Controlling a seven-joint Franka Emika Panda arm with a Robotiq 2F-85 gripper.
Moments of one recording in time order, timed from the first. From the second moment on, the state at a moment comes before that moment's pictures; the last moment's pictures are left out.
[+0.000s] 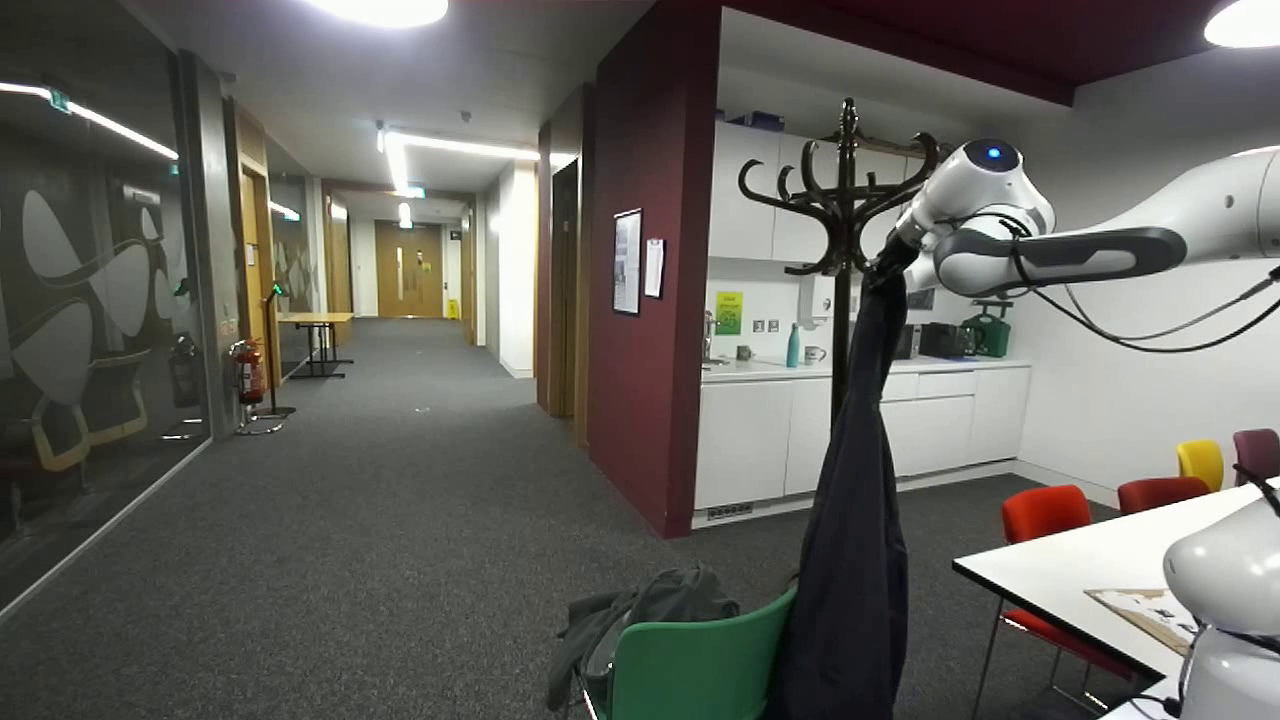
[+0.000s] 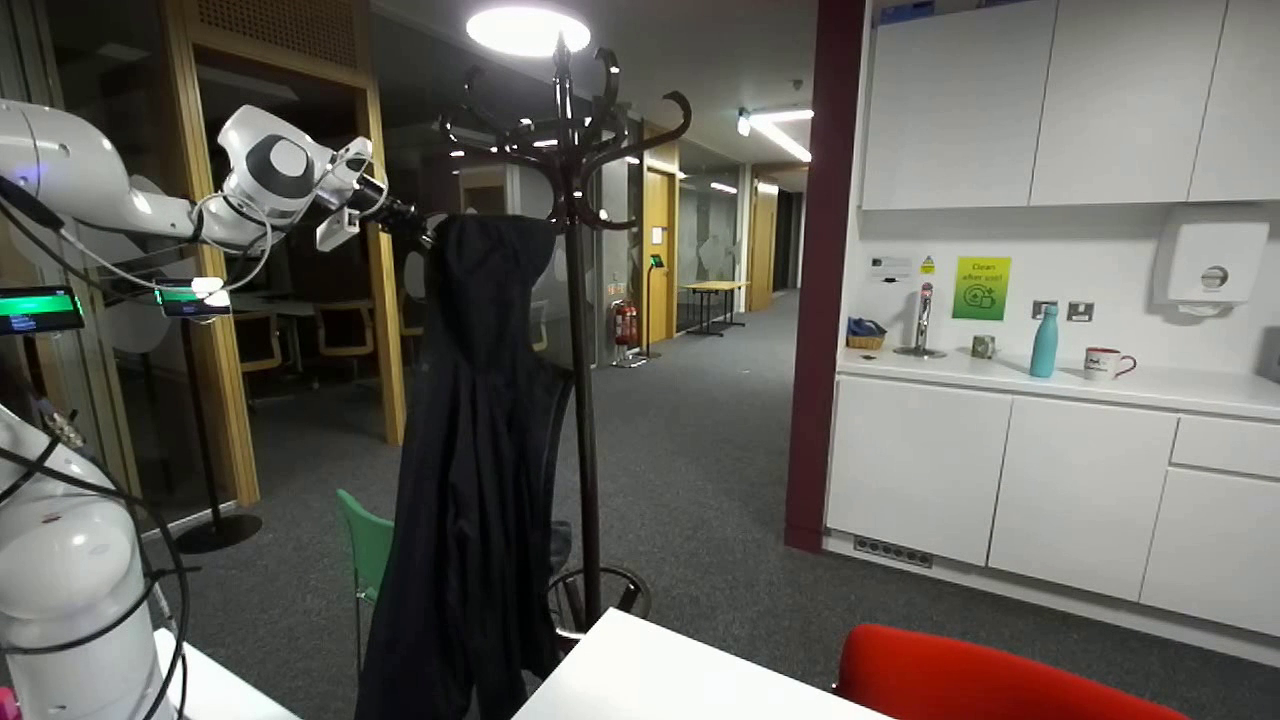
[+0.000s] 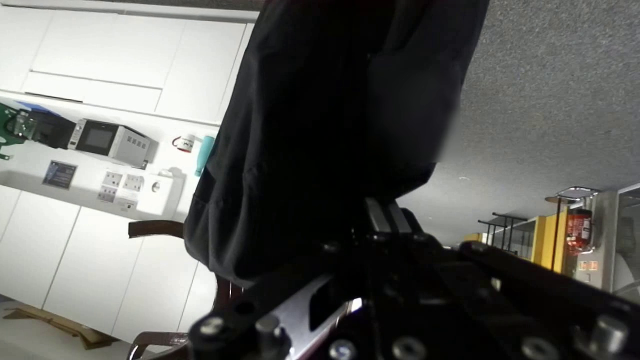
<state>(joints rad) -0.23 -0.52 0.30 -2.09 -0.48 2.52 0.46</state>
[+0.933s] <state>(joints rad) -0.24 -0.52 0.30 -2.07 -0.50 2.43 0.51</state>
